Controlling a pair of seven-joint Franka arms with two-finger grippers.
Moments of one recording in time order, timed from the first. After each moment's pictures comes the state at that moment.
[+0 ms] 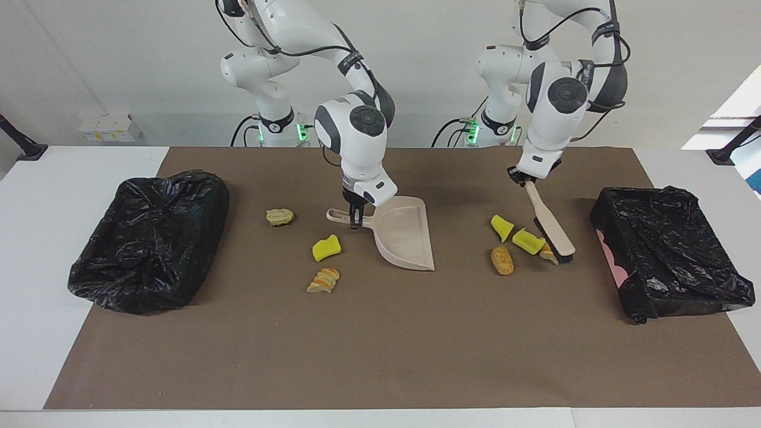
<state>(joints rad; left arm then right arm) -0.17 -0.18 -0.01 -2.26 0.13 1.86 -0.41 0.59 0.26 -0.05 -1.89 -0.11 2.09 -0.97</state>
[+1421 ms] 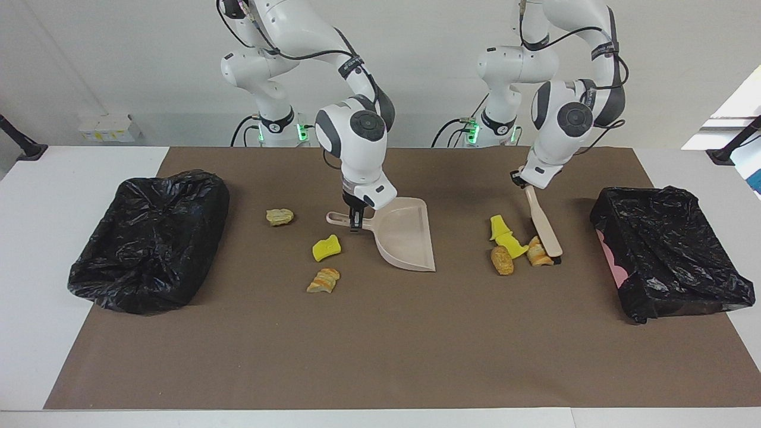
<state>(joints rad) -0.16 -0.18 -0.05 -2.41 0.04 1.93 -0.30 0.59 0.28 -0.05 -1.89 -0.11 2.10 -0.97</state>
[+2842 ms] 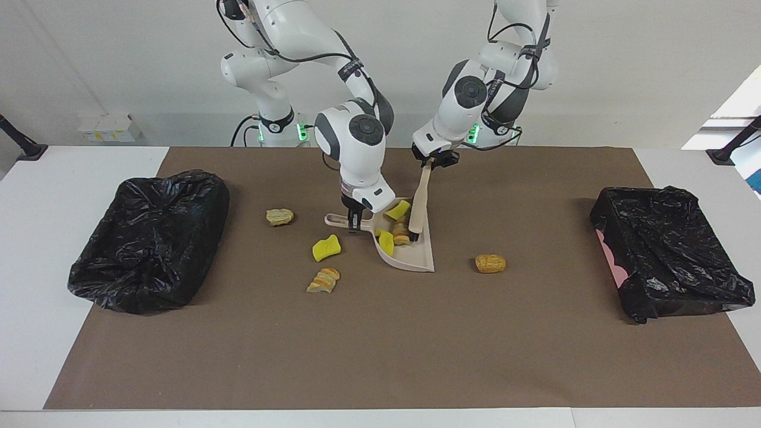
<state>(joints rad) -0.62 -0.13 -0.03 -2.33 -0.30 2.03 -0.21 0.58 0.29 -0.05 -1.89 -0.11 2.10 -0.96</state>
